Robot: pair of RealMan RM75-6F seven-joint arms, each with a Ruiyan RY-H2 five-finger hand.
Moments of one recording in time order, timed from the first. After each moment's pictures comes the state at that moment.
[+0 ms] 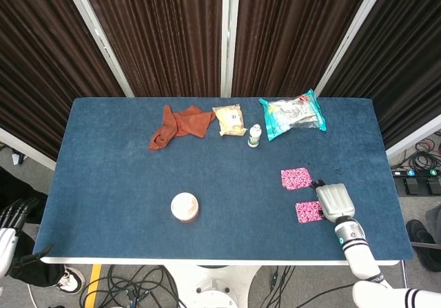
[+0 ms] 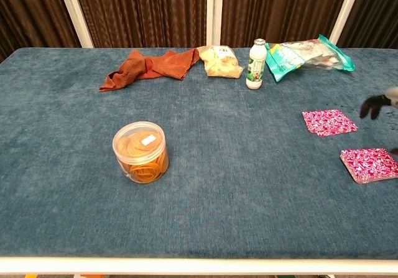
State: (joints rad) left arm 0.05 -1.15 0.06 -1.45 1.61 1.59 -0.35; right arm 0.54 -1.33 -0.01 -1.69 -0.90 1.10 -0.70
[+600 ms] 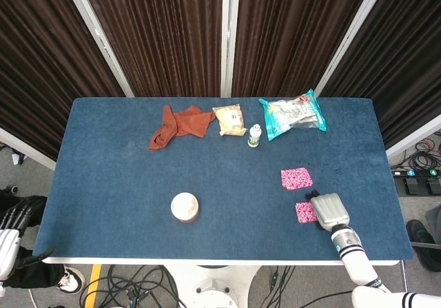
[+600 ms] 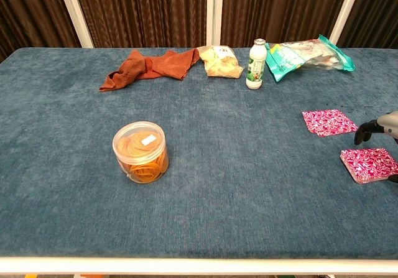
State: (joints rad) left arm 0.05 -1.16 0.06 -1.45 1.61 1.58 -0.34; right arm 0.53 -1.37 -0.05 -1.65 -0.92 1.05 -0.70
